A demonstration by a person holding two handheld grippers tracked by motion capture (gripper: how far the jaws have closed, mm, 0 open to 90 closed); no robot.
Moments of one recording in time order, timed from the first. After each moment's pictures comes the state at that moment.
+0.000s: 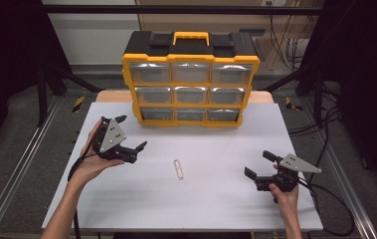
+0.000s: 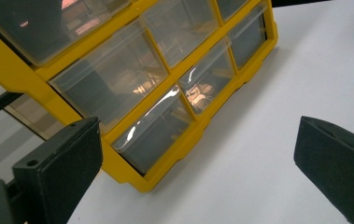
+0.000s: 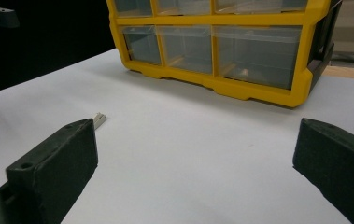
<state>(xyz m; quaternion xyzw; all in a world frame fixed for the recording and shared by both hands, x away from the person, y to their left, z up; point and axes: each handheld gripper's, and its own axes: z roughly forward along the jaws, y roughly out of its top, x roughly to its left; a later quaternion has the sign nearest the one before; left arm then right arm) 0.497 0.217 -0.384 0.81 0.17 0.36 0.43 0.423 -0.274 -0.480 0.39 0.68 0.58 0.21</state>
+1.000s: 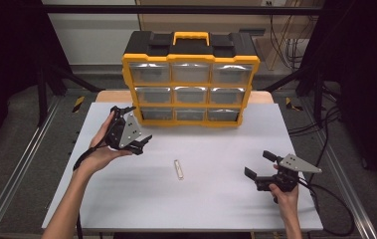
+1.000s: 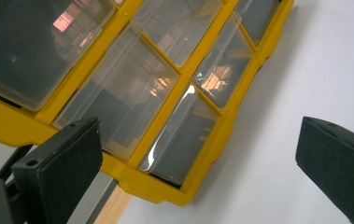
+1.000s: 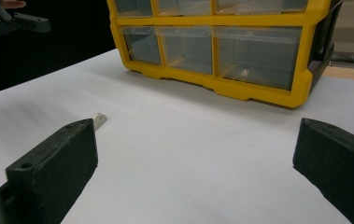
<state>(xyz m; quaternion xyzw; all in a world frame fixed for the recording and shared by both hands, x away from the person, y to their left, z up) 0.525 0.194 -0.385 0.83 0.07 0.42 0.35 0.423 -0.274 -0.480 0.39 0.68 0.58 0.21</state>
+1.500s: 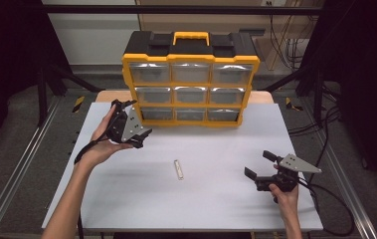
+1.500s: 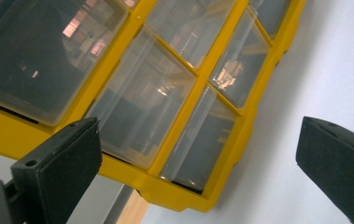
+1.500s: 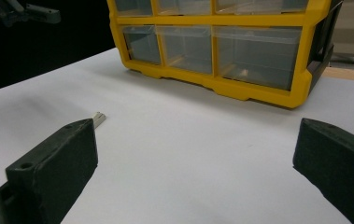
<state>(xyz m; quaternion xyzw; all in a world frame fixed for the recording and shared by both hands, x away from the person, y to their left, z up) 0.541 0.192 -0.376 0.83 0.06 0.44 0.33 0.423 -0.274 -0.480 0.39 0.68 0.58 0.21</state>
